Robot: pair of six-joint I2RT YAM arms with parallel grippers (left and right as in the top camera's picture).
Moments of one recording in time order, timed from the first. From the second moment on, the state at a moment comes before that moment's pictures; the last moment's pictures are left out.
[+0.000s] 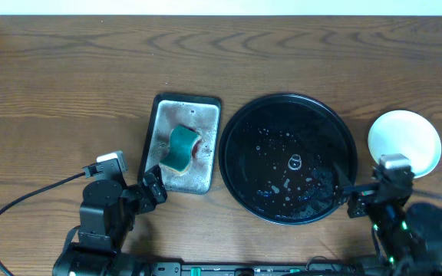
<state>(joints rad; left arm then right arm) -0.17 0.45 0.59 -0.81 -0.05 -0.45 0.11 0.30 0.57 -0.61 -0.09 0.04</state>
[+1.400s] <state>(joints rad) -0.17 0.45 0.59 -0.81 -0.05 -0.45 0.08 0.01 0.01 -0.06 -0.08 -0.07</state>
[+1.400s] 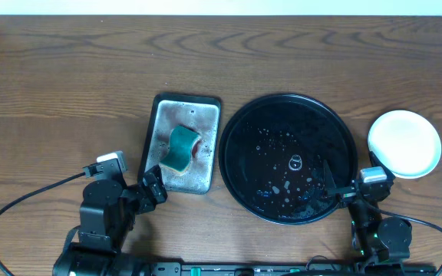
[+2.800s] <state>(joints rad) -0.05 0.01 0.07 -0.05 0.05 -0.25 0.08 0.01 0.01 -0.06 -0.08 -0.07</state>
